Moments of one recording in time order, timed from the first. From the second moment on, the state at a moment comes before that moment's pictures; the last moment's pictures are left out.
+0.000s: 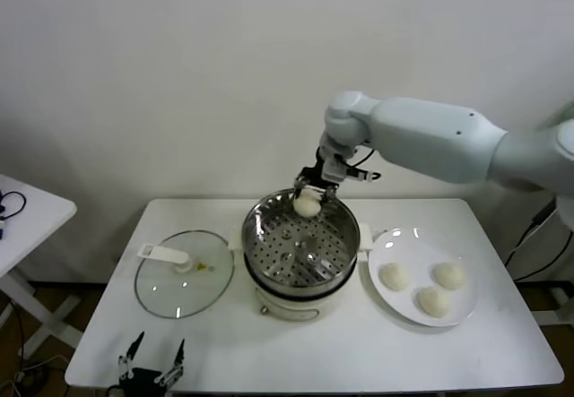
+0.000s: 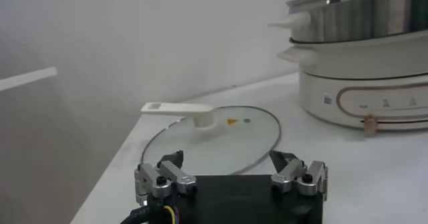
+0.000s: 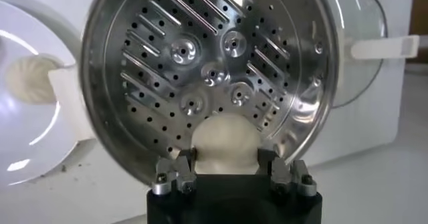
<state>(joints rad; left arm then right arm) 1.82 -1.51 -0.76 -1.90 0.07 -0.17 0.18 0.62 1.24 -1.40 1.09 -0.15 0.62 -0.94</state>
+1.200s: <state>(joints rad) 1.81 -1.51 -0.77 -1.89 0.07 -0.17 0.18 0.52 1.34 -1.34 0.92 -0.21 0.71 -0.95</state>
